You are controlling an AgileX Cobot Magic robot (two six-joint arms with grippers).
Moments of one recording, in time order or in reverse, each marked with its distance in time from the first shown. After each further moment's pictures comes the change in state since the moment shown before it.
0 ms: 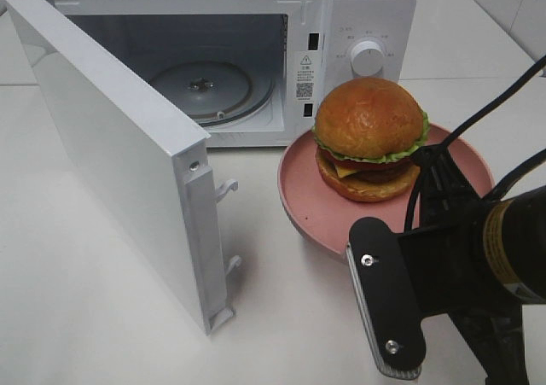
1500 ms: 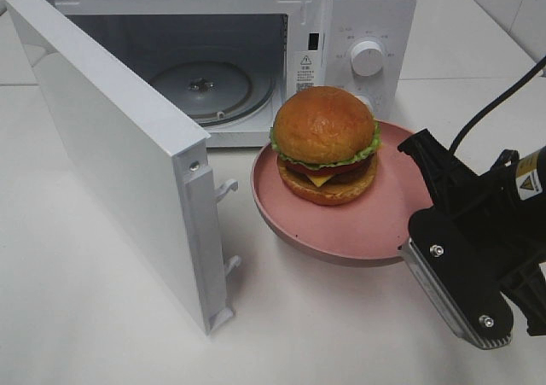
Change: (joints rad) left arm 0.000 0.000 0.000 0.000 0.000 0.000; right arm -0.457 0.005 0.006 0.699 -0.230 -1.335
